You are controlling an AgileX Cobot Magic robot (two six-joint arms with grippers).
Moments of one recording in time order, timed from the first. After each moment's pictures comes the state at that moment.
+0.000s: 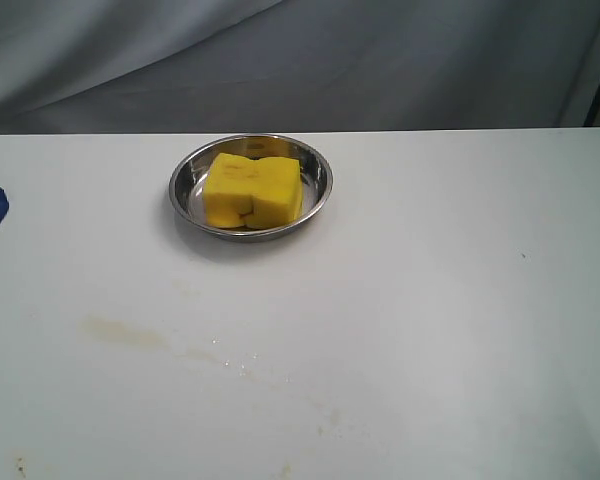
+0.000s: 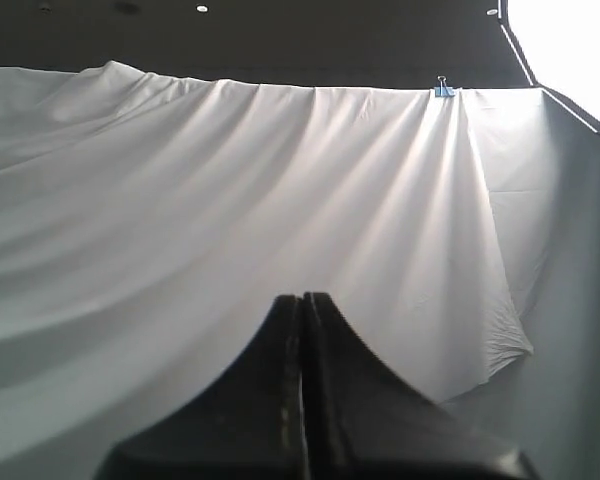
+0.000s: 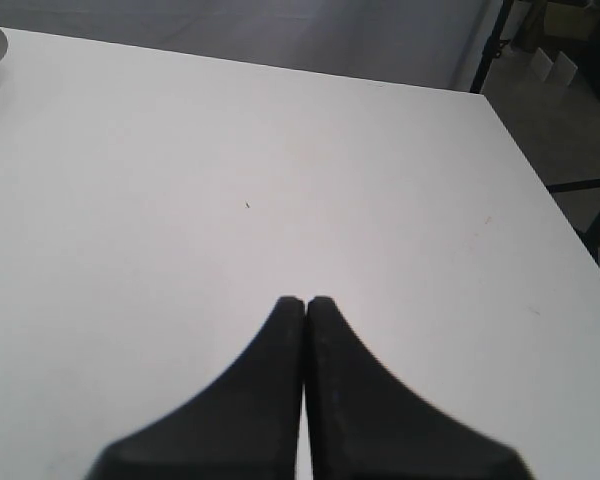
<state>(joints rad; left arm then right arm) -0.10 0.04 -0.44 -0.36 0.05 0.35 -0.08 0.21 0.00 -0.01 0.23 -0.15</state>
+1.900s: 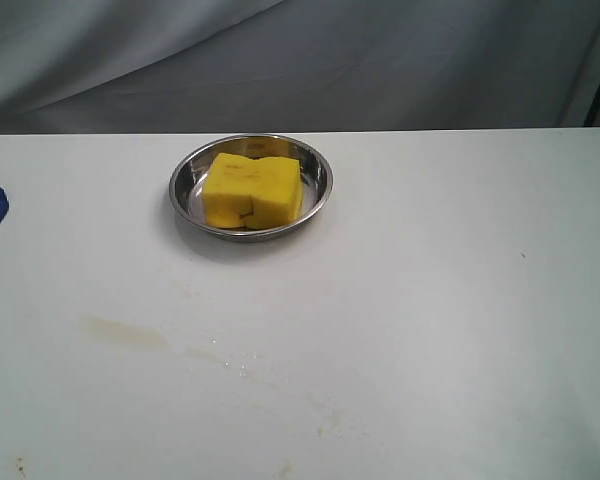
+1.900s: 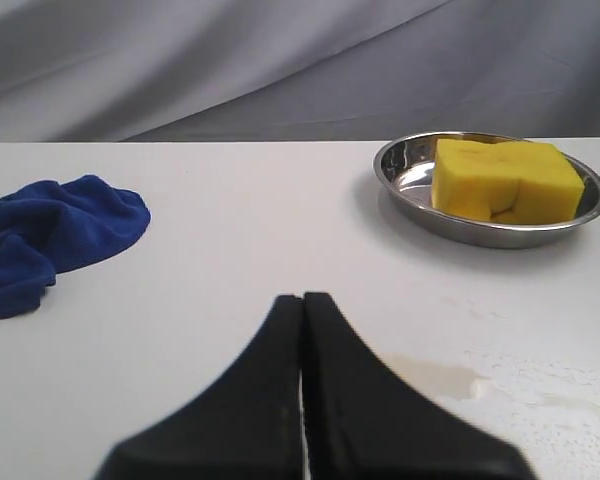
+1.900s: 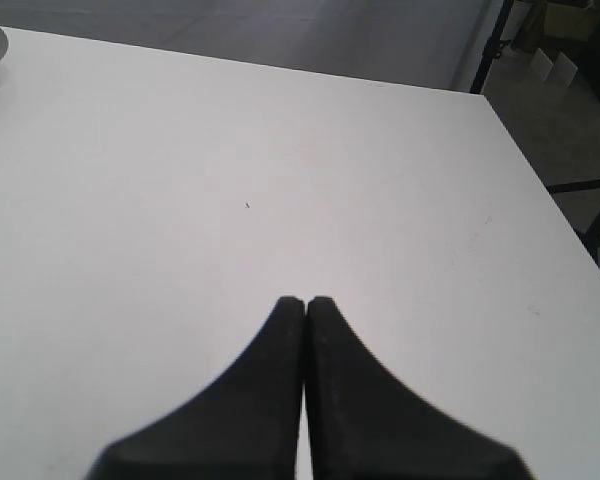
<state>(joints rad) -0.10 0.04 0.00 0.05 0.29 -0.08 -0.08 0.21 0.00 -0.01 0.23 -0.15</state>
